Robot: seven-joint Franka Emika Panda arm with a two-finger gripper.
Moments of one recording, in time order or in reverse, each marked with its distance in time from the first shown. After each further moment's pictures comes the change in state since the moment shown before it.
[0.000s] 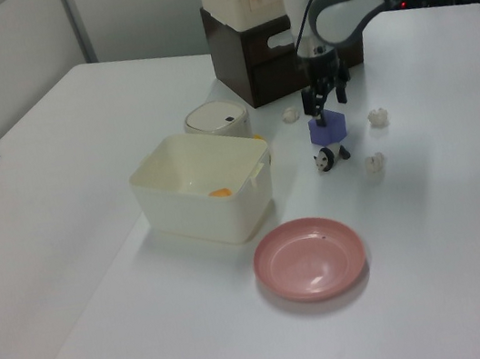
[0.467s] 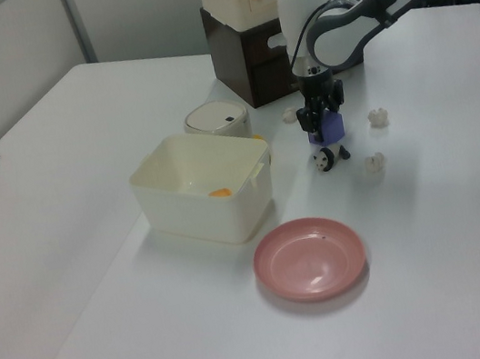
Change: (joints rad) arm 0.013 0.052 0.007 0.002 0.000 0.072 0.072
